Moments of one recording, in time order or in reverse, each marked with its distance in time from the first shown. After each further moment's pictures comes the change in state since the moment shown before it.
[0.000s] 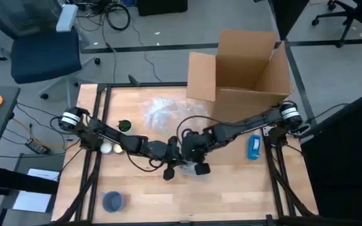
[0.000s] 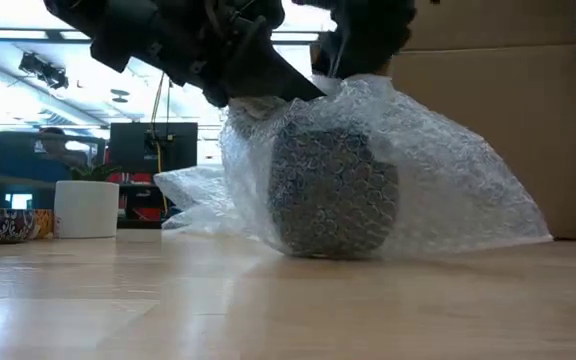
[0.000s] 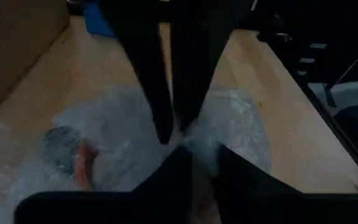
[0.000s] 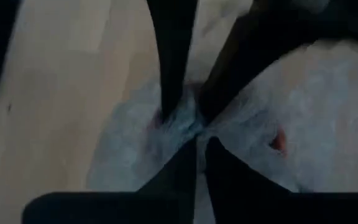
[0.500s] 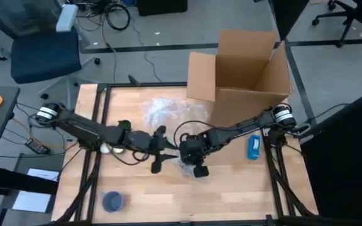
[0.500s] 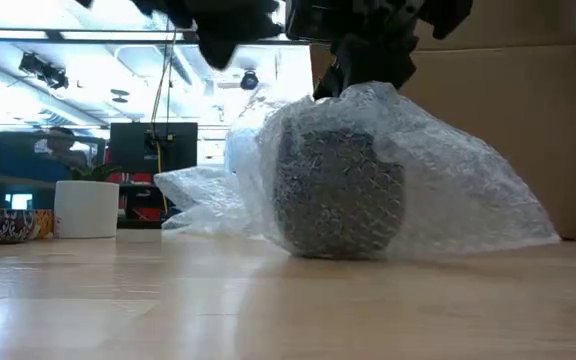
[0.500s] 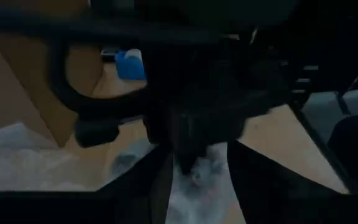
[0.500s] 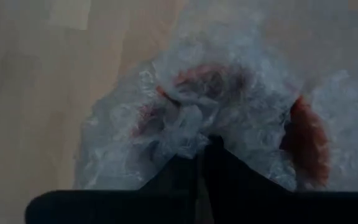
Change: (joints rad) left arm -0.025 -0.341 0.002 -0.331 -0.048 0.050; right arm 0.009 0.058 0.000 -0.032 -0.003 0.004
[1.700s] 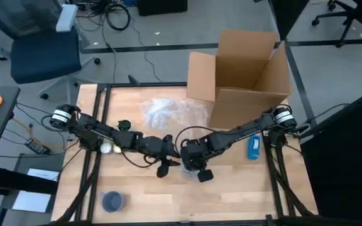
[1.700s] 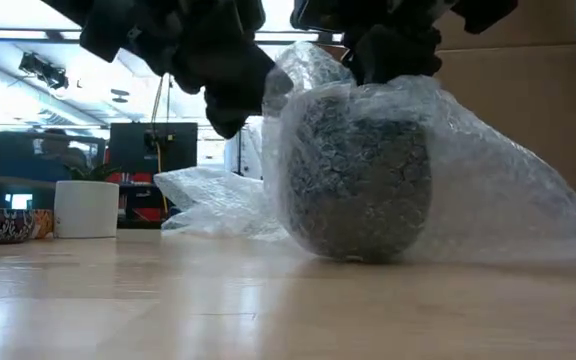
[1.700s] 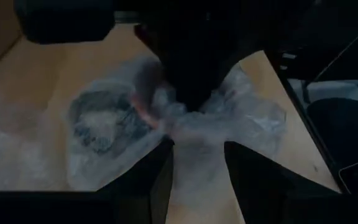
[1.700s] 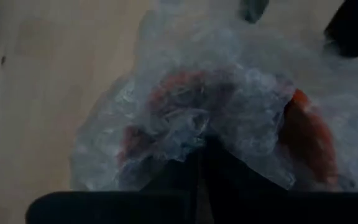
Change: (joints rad) left arm 0.048 0.266 -0.043 0.256 0.163 -0.157; right arm 0.036 0.002 -0.002 0.002 0.009 -0.069
